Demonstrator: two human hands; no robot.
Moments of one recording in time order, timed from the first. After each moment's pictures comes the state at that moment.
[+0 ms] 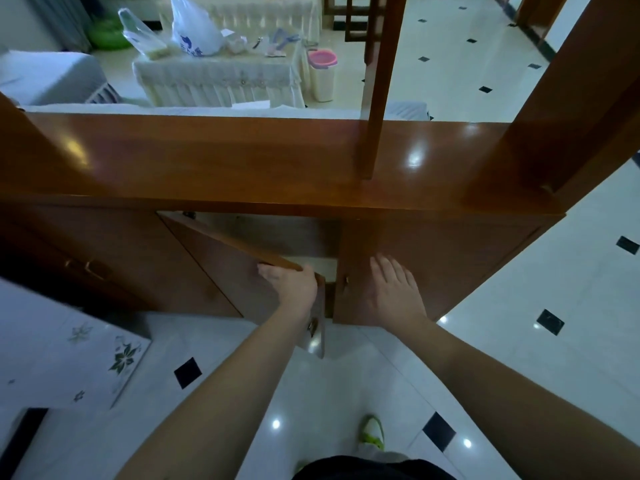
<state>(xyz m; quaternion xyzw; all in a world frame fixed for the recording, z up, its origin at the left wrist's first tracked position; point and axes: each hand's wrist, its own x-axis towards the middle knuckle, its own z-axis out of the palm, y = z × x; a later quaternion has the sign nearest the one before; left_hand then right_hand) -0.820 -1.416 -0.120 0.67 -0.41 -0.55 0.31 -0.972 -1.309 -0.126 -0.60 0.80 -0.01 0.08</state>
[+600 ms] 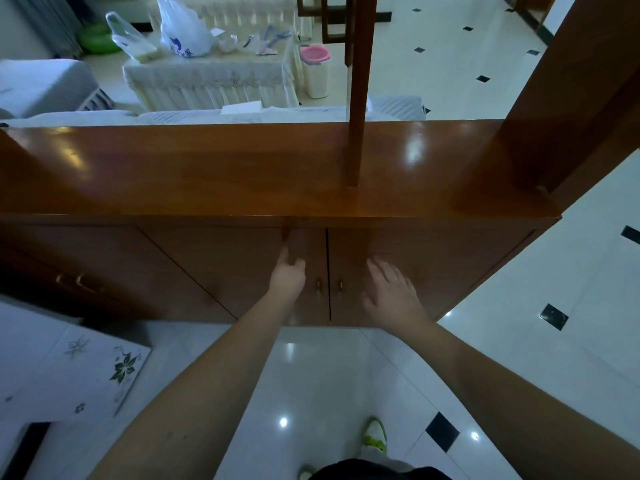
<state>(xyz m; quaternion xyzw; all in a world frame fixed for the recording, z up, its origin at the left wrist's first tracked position) -0.840 -1.452 -0.114 0.64 -0.51 -0.54 0.17 -0.997 -1.315 -0.115 -0.56 0.80 -0.10 0.19</state>
